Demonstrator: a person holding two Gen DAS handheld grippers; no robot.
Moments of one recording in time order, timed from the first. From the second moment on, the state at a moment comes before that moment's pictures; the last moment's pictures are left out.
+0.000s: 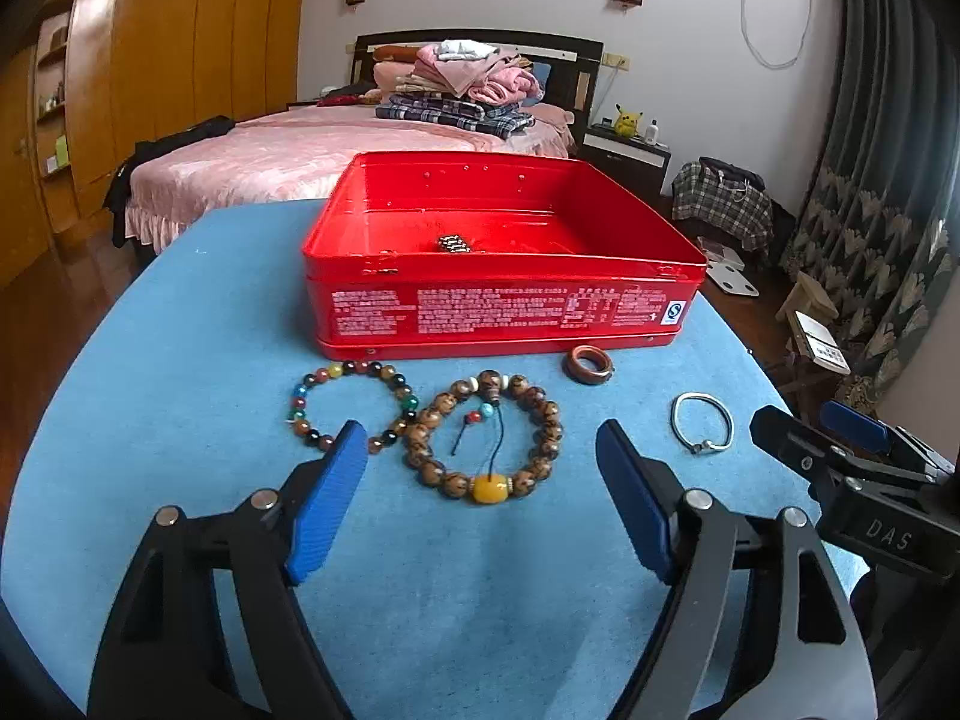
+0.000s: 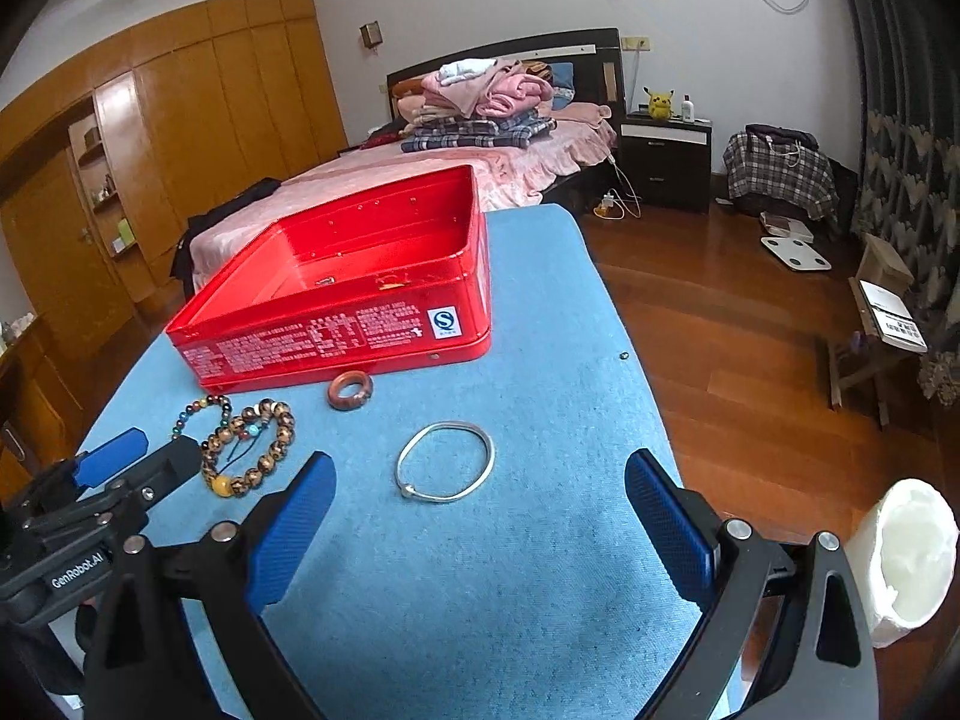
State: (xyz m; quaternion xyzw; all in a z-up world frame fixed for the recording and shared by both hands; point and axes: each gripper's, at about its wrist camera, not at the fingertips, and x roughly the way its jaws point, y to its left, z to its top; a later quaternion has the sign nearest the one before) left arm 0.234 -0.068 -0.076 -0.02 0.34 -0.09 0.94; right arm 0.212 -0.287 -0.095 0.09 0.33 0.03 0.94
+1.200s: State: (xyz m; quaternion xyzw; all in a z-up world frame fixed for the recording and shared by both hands) left arm 0.271 -0.102 -0.102 -0.04 0.42 -0.09 0.90; right arm 0.240 -0.278 -0.105 0.08 0.38 0.06 0.92
